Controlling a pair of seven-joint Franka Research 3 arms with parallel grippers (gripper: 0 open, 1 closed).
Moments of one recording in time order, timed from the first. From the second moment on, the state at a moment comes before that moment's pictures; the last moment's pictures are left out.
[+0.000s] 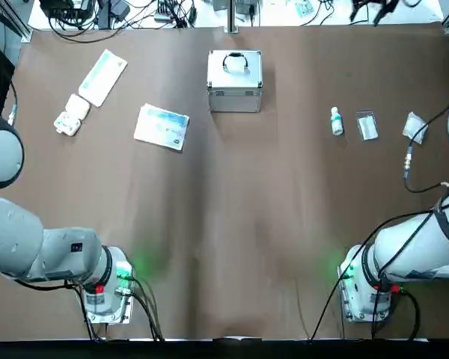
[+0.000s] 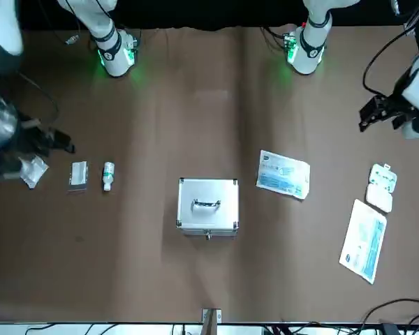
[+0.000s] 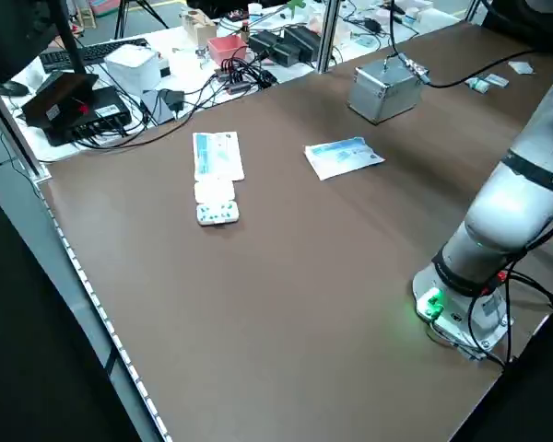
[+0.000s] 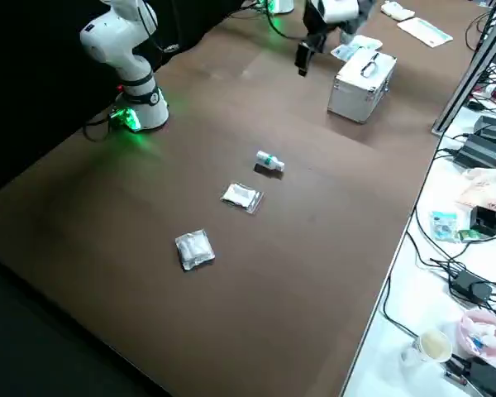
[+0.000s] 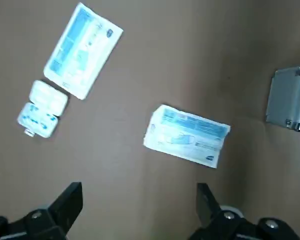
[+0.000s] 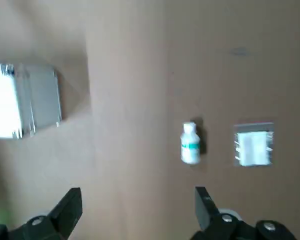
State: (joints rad) left arm 0.06 0.05 -0.20 -1.47 0.02 1.53 -0.20; right arm -0.03 0.21 0.08 -1.49 0.16 1.62 0.07
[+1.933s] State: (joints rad) left arm -0.36 0.51 -0.31 -1.31 0.03 1.93 -1.95; right arm 0.25 0.85 0.09 -1.28 0.50 2.24 1.10
